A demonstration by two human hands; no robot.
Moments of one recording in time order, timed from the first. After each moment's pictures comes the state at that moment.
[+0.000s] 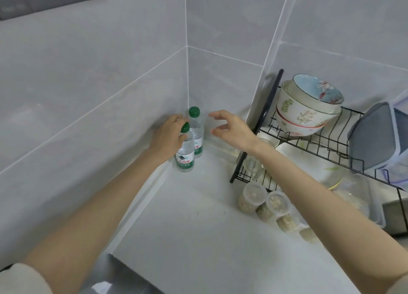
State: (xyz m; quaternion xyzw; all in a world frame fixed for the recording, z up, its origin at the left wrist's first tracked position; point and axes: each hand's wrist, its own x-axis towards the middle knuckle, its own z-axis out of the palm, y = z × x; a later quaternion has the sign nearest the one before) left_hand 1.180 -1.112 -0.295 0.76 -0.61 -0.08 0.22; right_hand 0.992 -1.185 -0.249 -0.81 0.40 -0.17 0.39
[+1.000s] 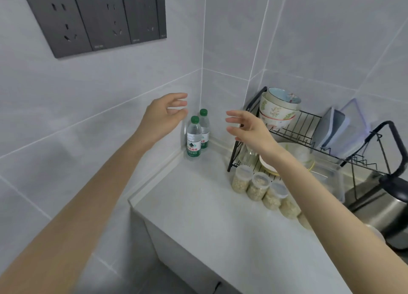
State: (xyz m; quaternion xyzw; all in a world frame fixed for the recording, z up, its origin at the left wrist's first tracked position) left_hand 1.087 -0.908 -0.146 0.69 -0.48 -0.18 0.52; right_hand 0.885 -1.023 -0.172 -0.76 0.34 -0.31 0.46
